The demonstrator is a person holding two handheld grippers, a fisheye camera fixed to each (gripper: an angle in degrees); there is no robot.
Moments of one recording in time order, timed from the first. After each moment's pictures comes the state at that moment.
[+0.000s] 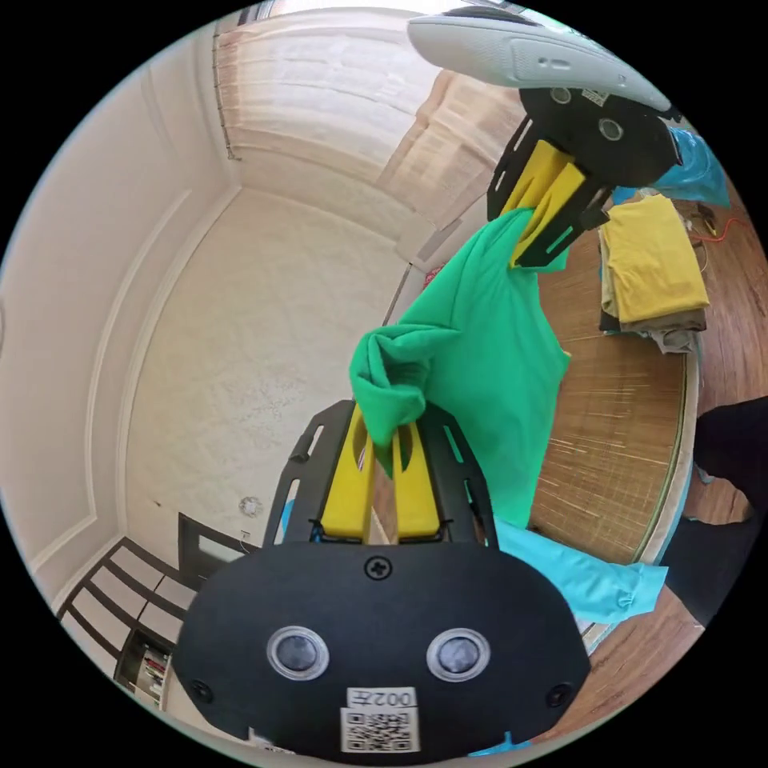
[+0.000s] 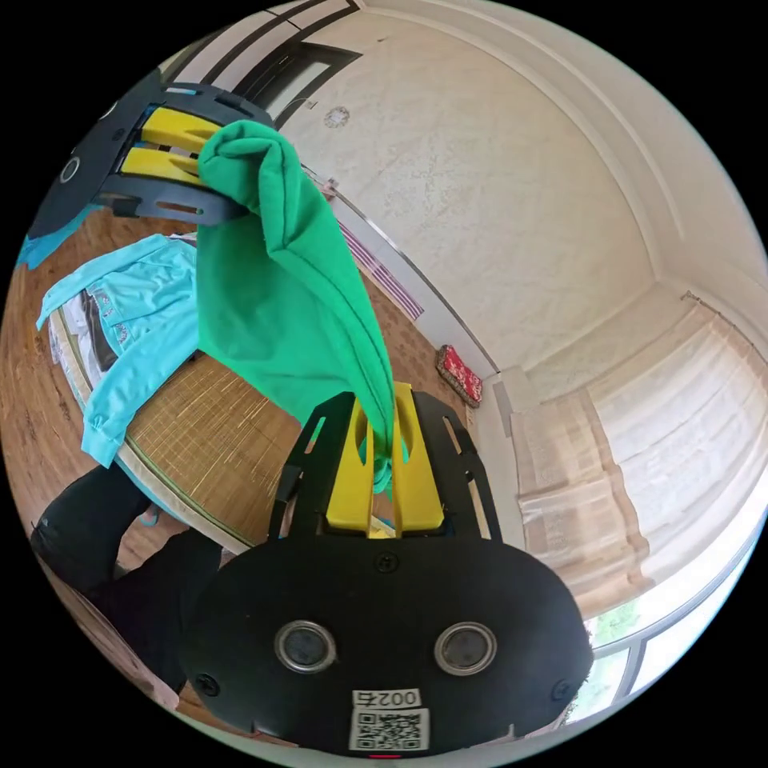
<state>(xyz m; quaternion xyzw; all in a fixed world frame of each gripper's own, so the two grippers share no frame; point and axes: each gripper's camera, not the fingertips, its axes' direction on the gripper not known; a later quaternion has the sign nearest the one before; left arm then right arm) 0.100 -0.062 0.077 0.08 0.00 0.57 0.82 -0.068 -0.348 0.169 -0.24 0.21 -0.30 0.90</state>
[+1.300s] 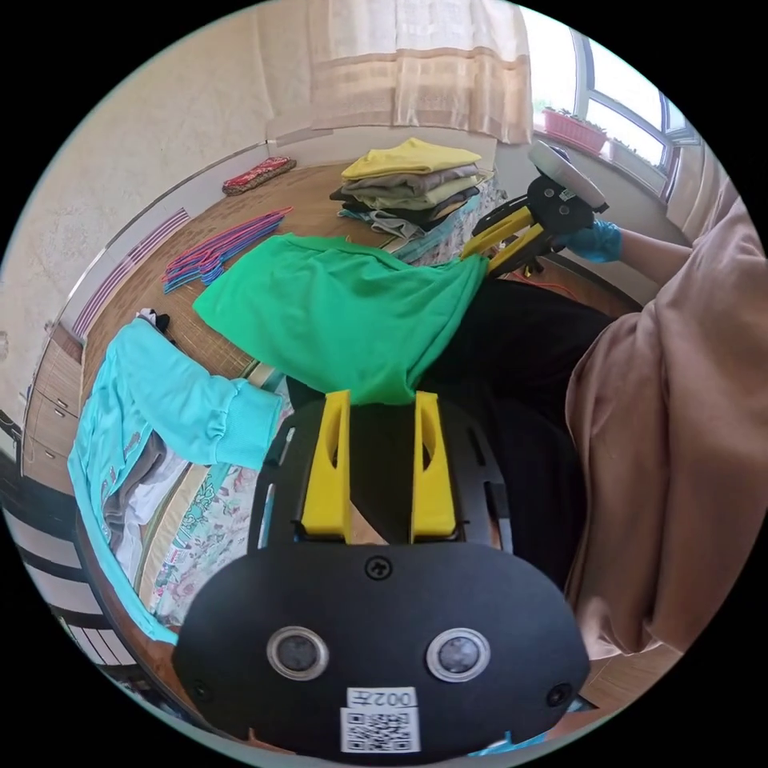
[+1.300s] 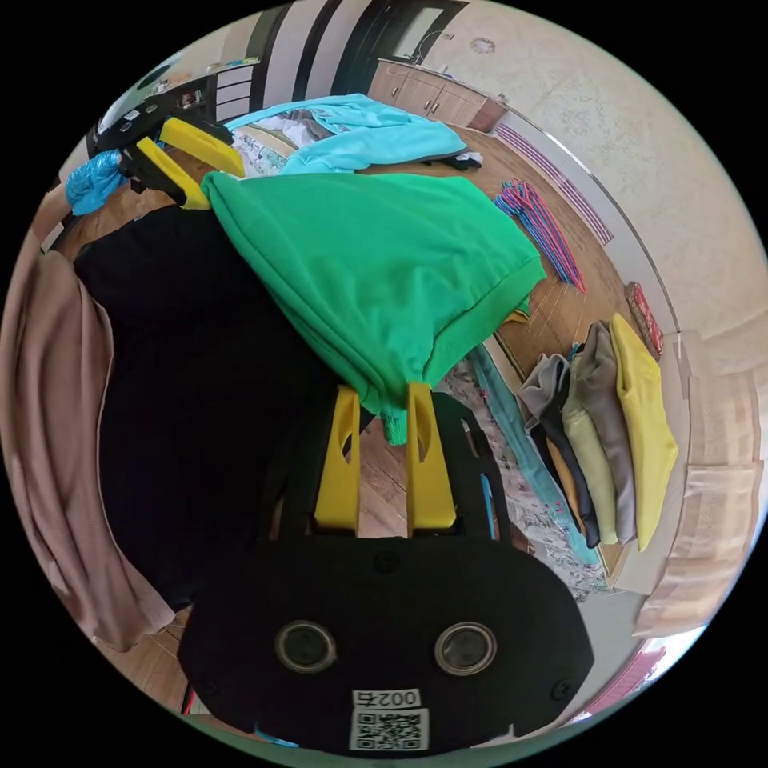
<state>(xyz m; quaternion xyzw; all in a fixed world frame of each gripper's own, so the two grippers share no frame) -0.054 0.244 0.071 -0.27 0.31 0.39 0.83 -0.093 0.011 0.069 -0.43 -0.04 -0.27 0.86</state>
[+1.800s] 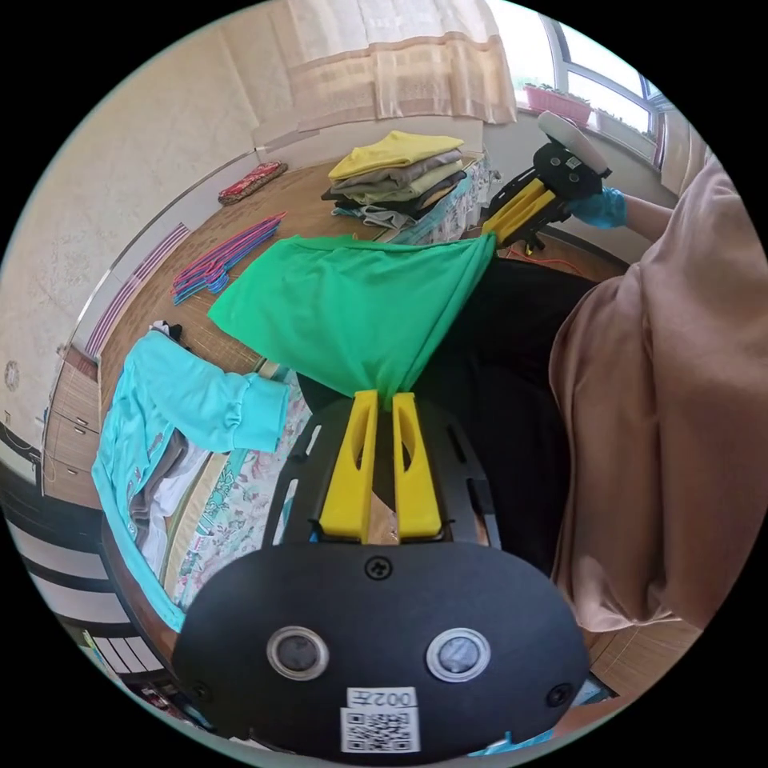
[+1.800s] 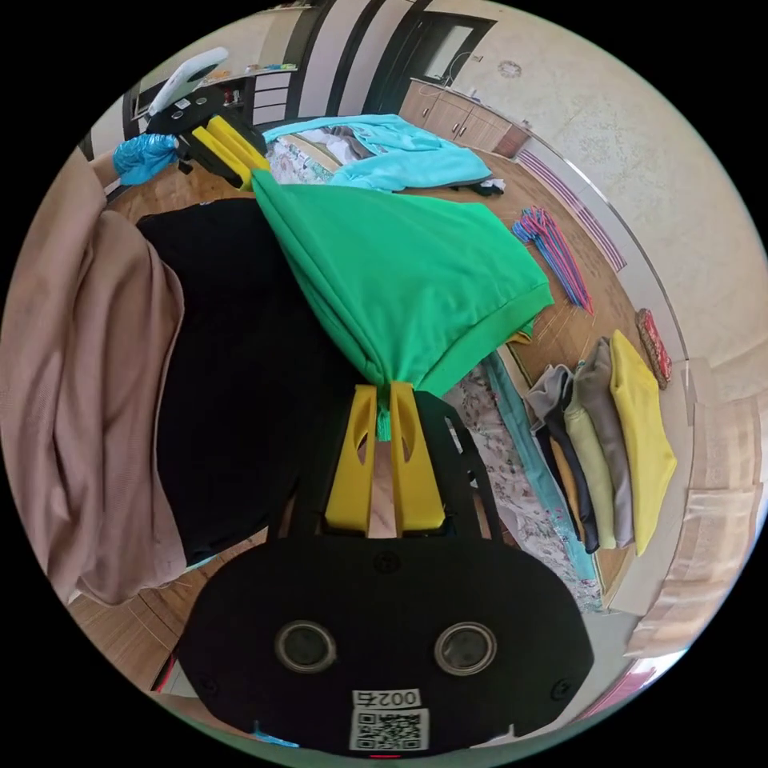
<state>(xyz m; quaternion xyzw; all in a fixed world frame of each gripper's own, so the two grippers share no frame) -0.073 0.252 0.036 -0.27 0.29 0.42 0.82 -0.094 0.033 0.009 -0.41 -0.09 -0.29 0.86</state>
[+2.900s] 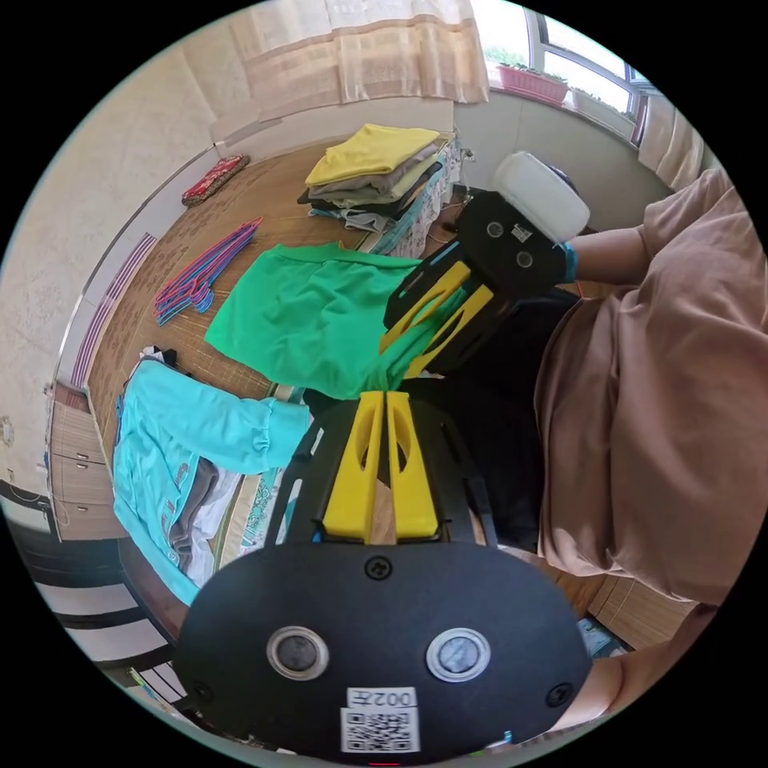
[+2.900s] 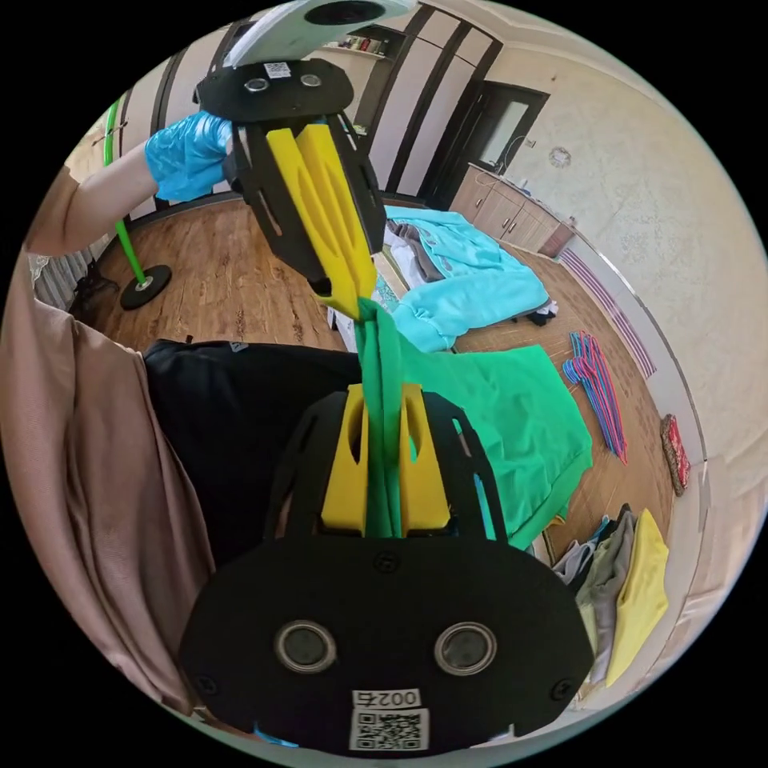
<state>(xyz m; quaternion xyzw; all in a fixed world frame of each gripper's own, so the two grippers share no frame) -0.064 0.178 0.016 -0.30 0.31 0.48 0.76 -0.188 0.012 0.037 -0.28 -0.21 -0.33 0.88</state>
